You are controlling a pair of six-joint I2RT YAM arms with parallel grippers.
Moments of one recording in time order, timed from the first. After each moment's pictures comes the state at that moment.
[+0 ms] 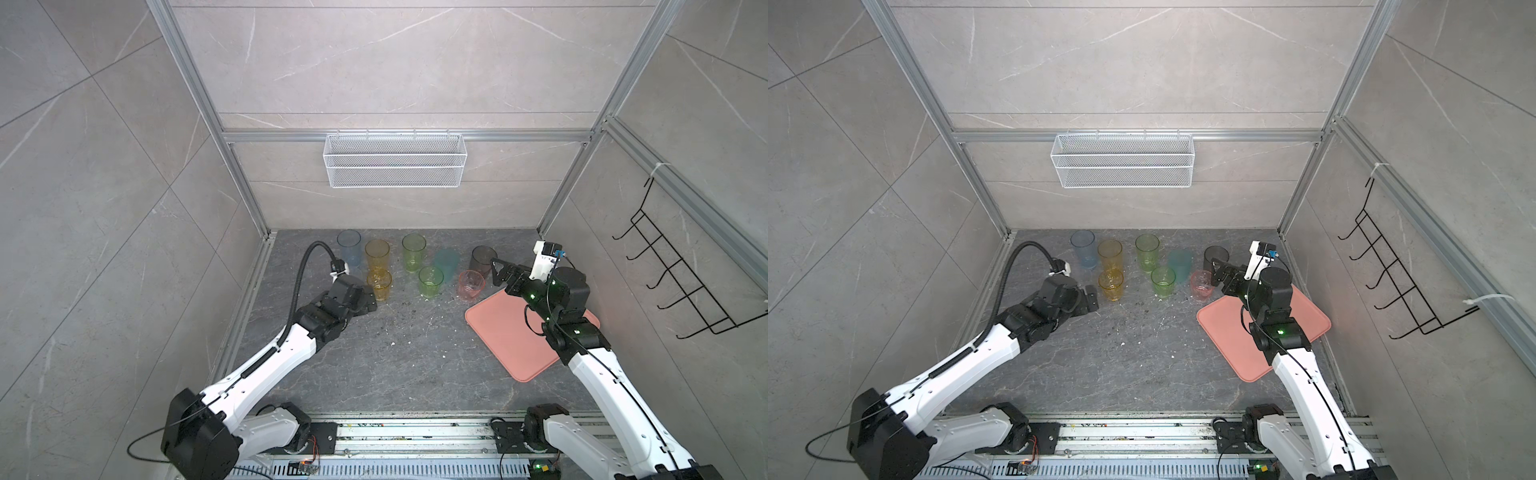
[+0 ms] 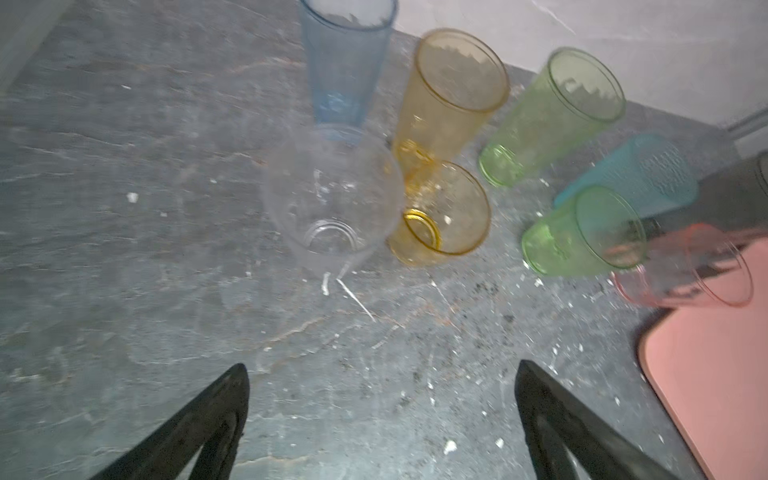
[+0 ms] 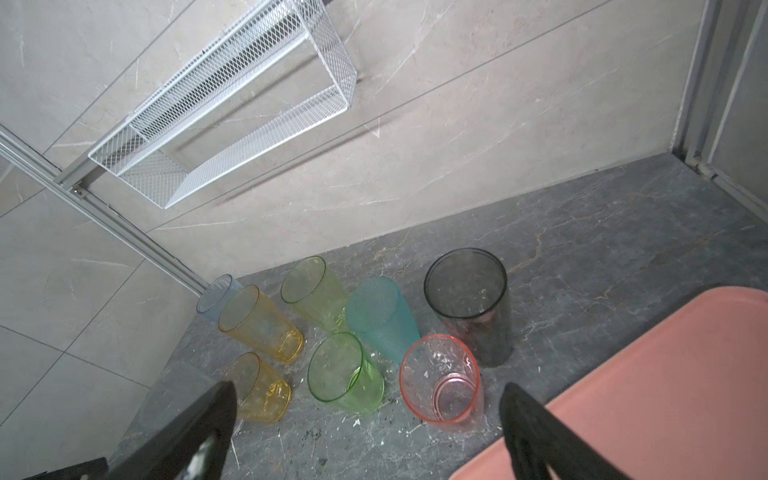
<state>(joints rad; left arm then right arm) -0.68 1.22 0.96 -0.51 -0.34 -0.64 0.11 0.93 0.79 -0.10 -0.16 0.44</state>
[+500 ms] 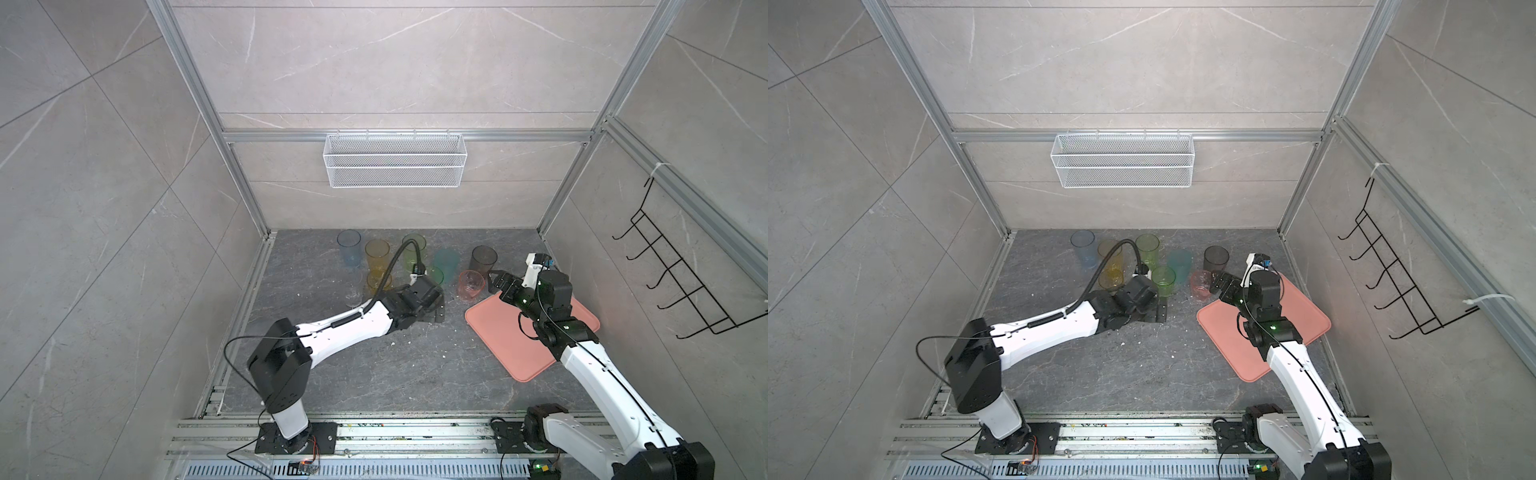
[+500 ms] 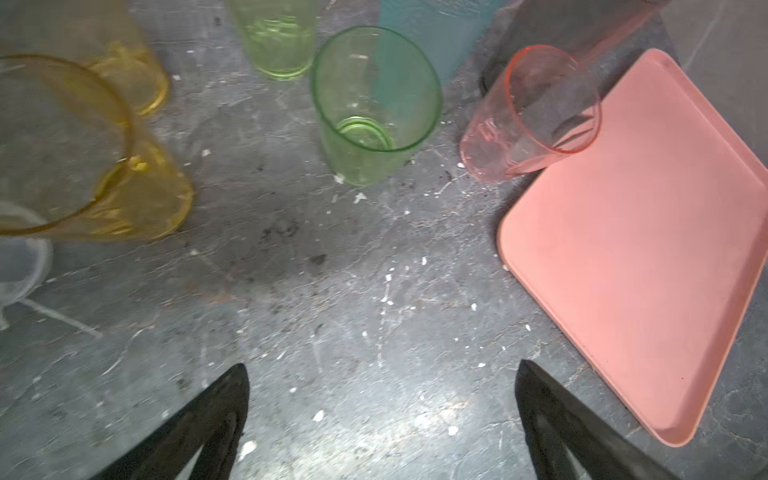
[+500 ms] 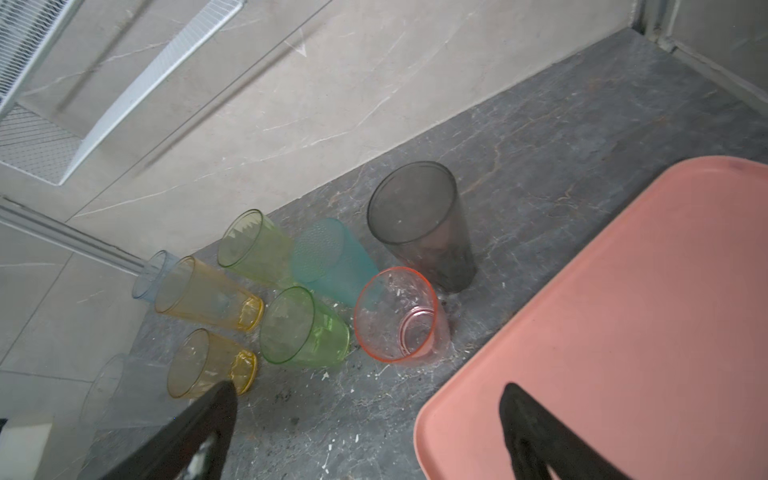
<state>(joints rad) -0.99 1.76 1.39 -0.53 -0.27 -0.68 0.11 1.00 0.74 -0.18 -0.07 0.51</state>
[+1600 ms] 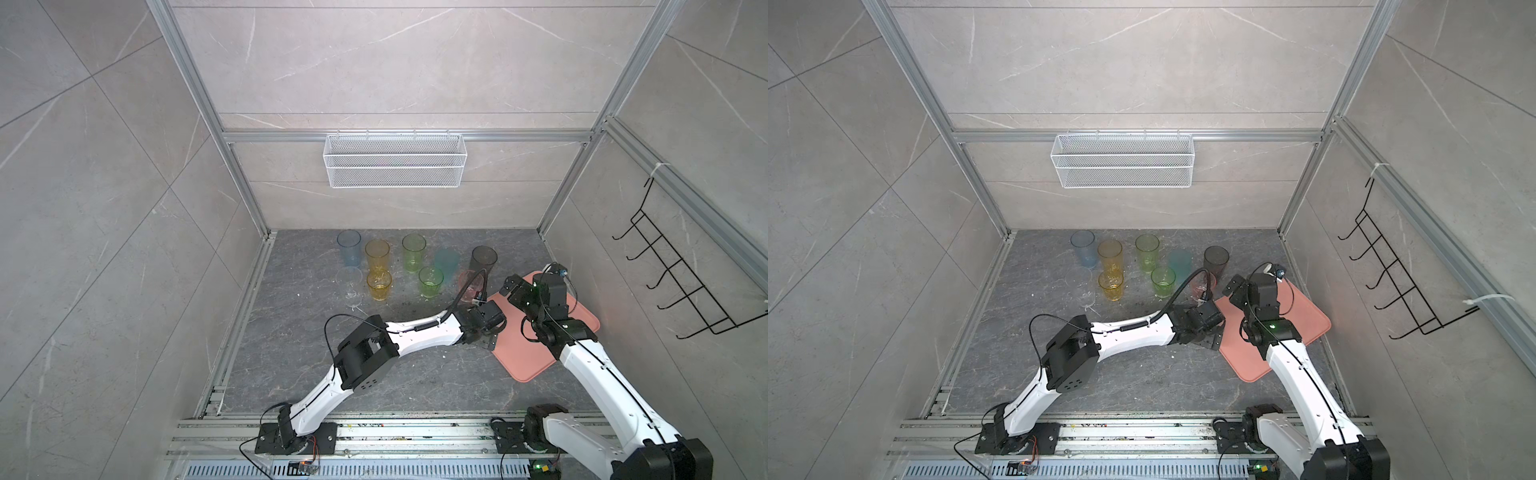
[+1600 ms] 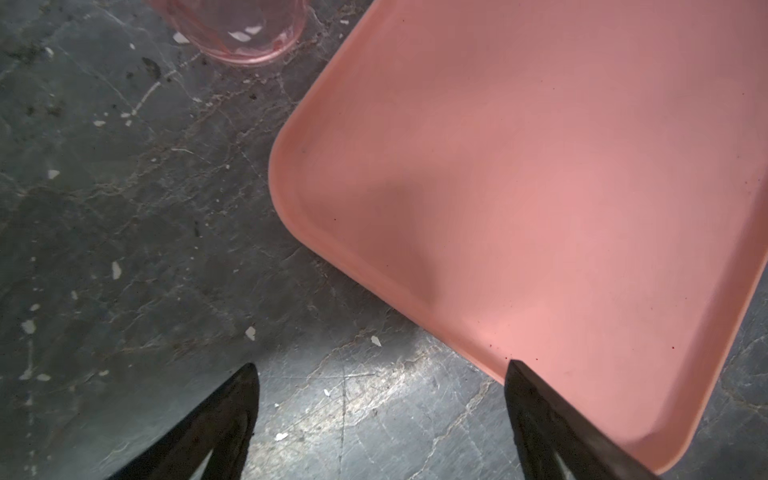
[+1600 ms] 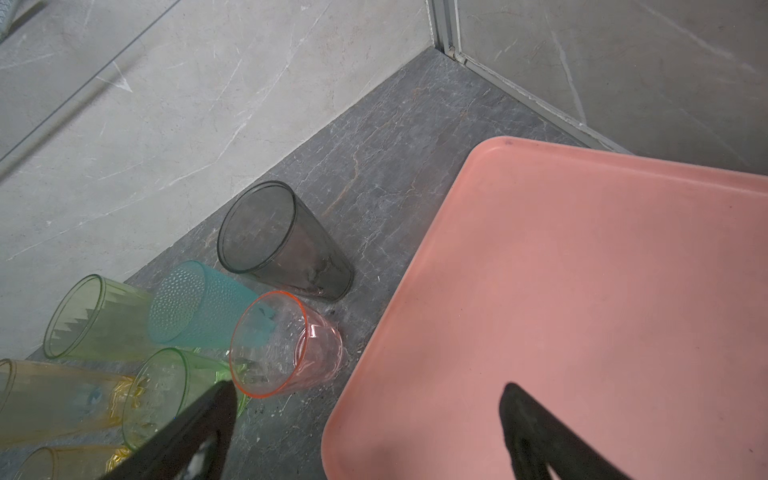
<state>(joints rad) -1.19 2.32 1.94 -0.66 -0.17 -0.70 0.11 1.01 0.74 -0.31 0.24 0.61</state>
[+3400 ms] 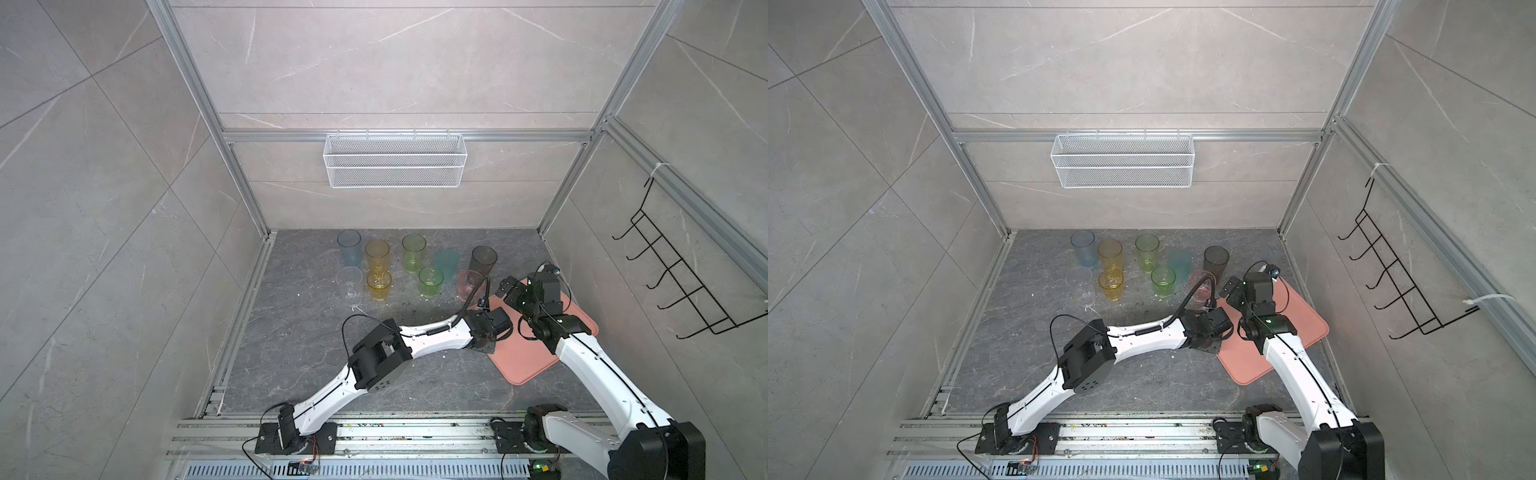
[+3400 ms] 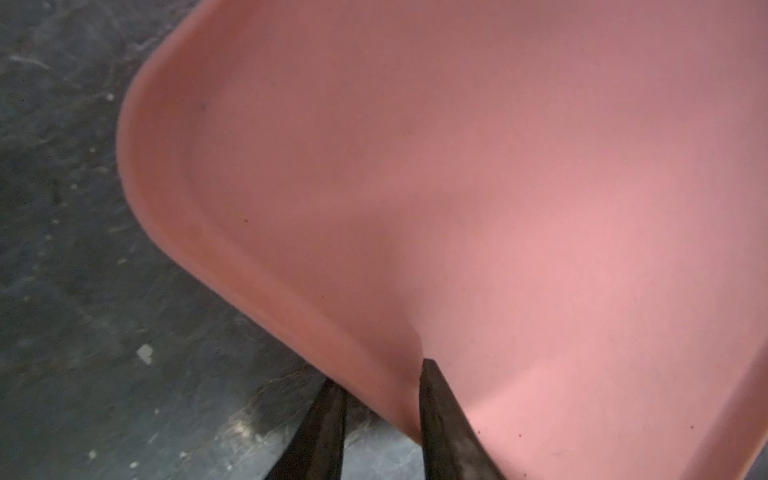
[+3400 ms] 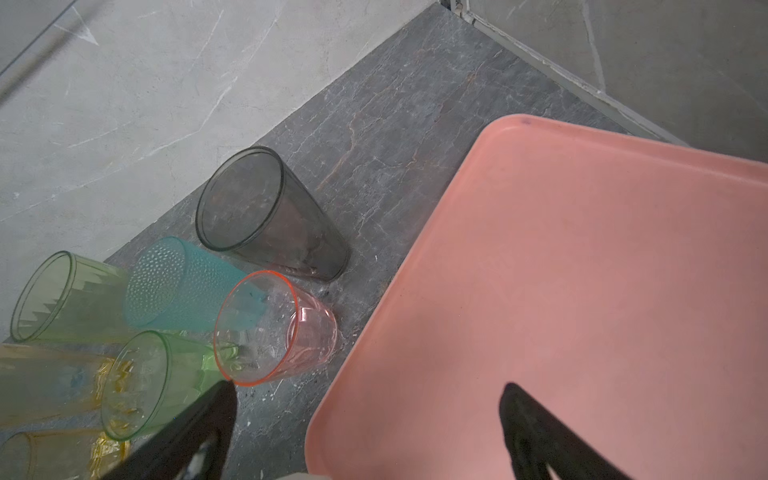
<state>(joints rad) -1.19 2.43 2.04 -0.73 -0.15 -0.80 0.11 1.07 0.75 -0.32 0.20 0.61</state>
